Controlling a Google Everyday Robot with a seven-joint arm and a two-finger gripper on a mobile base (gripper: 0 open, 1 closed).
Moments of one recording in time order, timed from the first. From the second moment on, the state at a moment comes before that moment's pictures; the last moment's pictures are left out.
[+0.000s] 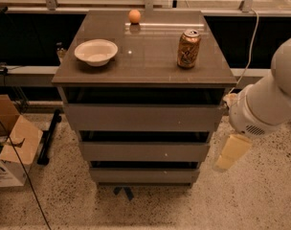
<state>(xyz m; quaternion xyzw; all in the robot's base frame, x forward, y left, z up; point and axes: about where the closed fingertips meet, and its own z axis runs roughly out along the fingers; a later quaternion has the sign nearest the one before) 0.448 -0.199 0.831 -0.57 0.80 -0.02 0.19</state>
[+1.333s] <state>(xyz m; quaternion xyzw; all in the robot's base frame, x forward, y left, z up) 0.476 -0.206 0.751 -0.52 0.81 0.00 0.26</state>
